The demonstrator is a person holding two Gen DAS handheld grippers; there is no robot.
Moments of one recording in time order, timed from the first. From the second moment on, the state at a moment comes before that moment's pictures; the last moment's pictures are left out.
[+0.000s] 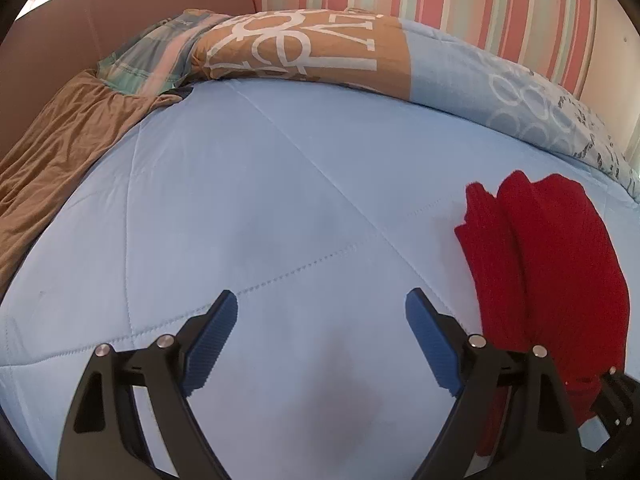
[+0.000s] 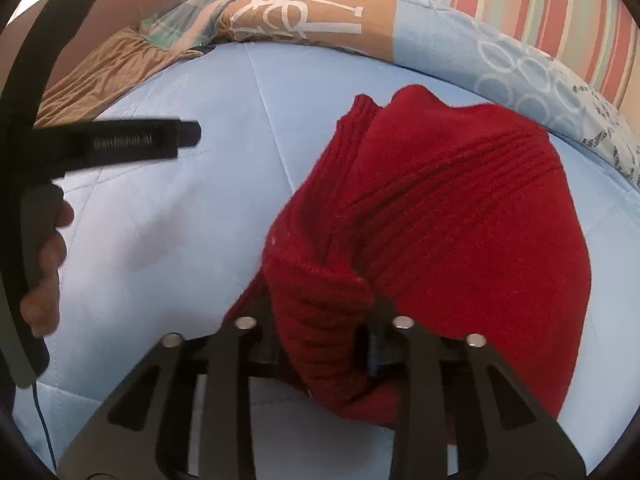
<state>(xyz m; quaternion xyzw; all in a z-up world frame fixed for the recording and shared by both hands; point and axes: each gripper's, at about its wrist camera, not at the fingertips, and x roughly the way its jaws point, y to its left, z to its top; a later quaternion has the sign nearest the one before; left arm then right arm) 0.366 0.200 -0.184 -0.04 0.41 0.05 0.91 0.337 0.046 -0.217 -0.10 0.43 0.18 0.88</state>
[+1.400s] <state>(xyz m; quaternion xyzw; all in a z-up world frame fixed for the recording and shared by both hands) 0.326 0.059 -0.192 0.05 0.44 -0.08 0.89 0.303 -0.142 -0.180 -0.03 0.42 0.04 0.90</state>
